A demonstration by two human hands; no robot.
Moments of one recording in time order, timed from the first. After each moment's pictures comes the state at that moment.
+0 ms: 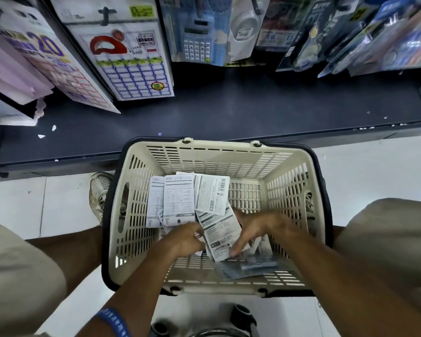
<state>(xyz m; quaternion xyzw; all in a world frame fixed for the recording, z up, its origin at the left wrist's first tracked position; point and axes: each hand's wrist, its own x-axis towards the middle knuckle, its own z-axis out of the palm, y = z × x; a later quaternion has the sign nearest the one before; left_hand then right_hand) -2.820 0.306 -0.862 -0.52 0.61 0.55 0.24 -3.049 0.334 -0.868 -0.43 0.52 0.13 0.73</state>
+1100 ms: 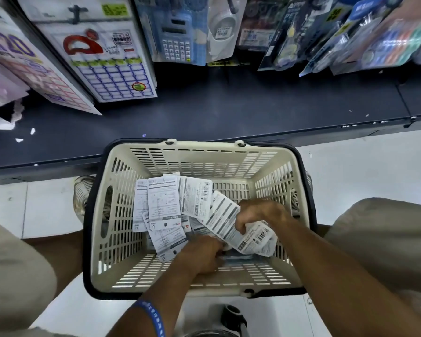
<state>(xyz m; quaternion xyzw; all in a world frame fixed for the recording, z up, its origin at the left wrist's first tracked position) -2.880 0.347 -0.866 -0.33 0.80 0.42 0.29 -3.078 0.317 -0.858 -0.44 0.65 0.24 0.57</state>
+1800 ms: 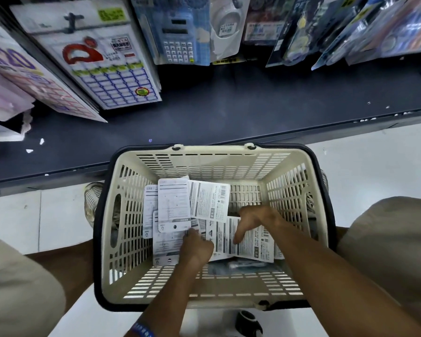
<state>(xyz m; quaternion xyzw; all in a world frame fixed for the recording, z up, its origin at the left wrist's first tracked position) -2.868 0.335 -0.887 -0.70 0.47 0.53 0.11 -3.058 0.307 -0.903 -0.45 0.63 0.27 0.57</state>
